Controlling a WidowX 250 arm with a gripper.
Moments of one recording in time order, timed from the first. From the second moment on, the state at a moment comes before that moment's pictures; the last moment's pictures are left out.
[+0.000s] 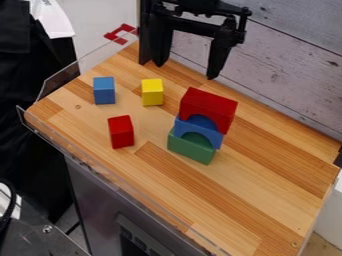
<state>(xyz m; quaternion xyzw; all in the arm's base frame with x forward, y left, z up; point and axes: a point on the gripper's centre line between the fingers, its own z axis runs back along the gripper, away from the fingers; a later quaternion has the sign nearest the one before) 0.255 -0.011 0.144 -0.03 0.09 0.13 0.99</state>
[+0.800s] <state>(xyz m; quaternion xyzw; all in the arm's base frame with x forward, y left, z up) 0.260 -0.018 0.137 -0.04 0.07 0.31 0.95</state>
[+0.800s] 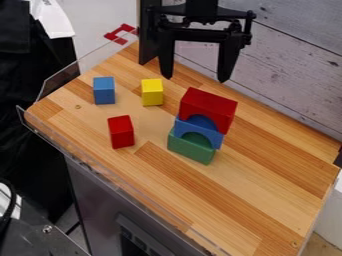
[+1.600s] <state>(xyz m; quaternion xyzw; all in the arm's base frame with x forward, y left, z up) 0.272 -0.035 0.130 -0.06 0.03 0.50 0.86</state>
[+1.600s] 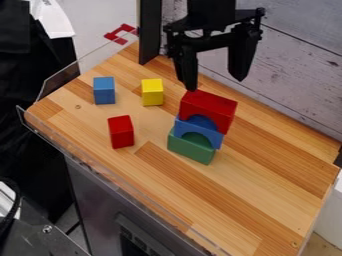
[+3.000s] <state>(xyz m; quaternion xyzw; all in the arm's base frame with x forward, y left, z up) 0.286 -0.004 0.096 -0.07 0.03 0.66 0.74</state>
